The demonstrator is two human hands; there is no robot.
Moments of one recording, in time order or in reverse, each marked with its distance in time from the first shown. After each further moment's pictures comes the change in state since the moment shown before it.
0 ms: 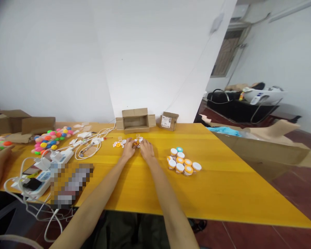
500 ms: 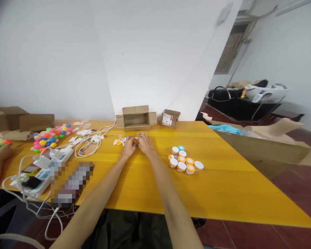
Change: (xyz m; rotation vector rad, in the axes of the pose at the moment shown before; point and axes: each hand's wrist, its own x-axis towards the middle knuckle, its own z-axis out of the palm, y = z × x) left_hand 0.001 -0.006 0.003 -0.075 0.026 -0.027; right_hand 0.025 0.000 0.006 0.087 0.048 -0.081
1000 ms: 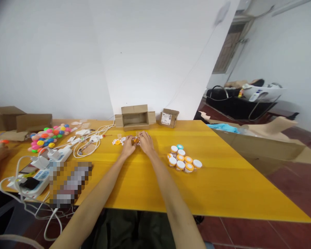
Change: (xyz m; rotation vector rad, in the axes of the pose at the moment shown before) left_hand -0.004 0.008 -0.002 0.026 -0.016 0.012; right_hand -0.006 0.009 0.000 0.097 0.137 -0.008
